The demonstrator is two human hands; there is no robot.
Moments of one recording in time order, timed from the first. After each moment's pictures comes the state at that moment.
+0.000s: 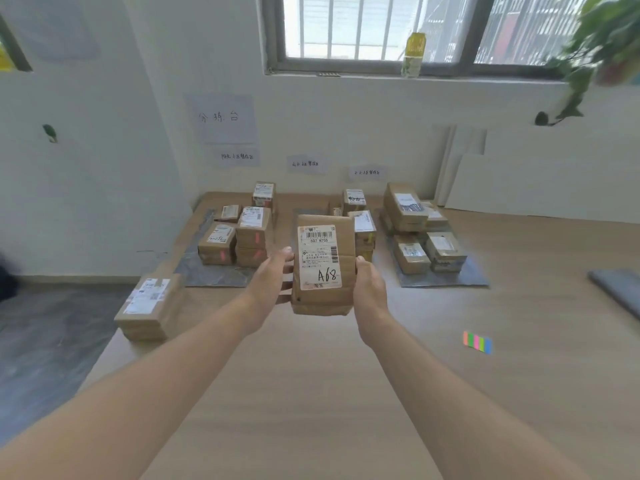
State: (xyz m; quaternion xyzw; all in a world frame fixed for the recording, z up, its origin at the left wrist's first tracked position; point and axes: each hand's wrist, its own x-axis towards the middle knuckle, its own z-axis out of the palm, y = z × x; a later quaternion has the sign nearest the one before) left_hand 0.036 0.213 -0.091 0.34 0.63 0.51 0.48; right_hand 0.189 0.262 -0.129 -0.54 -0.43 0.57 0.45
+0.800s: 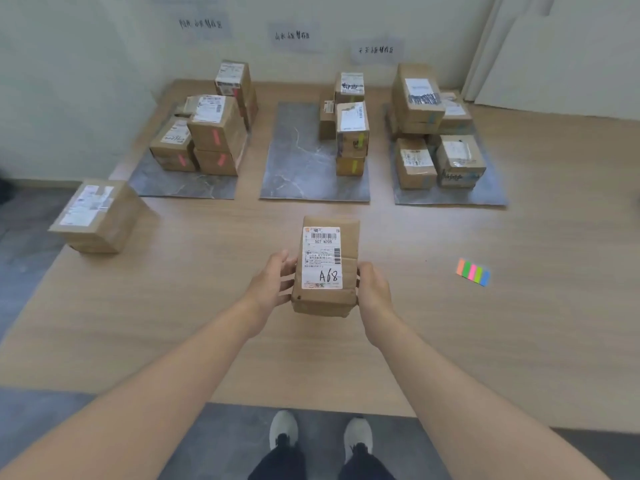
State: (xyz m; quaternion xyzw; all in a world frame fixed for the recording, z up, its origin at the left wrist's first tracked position) left_hand 0.142 0.238 -0.266 0.19 0.69 0.43 0.55; right_hand 0.306 0.296 -0.310 -0.61 -0.38 0.63 0.29
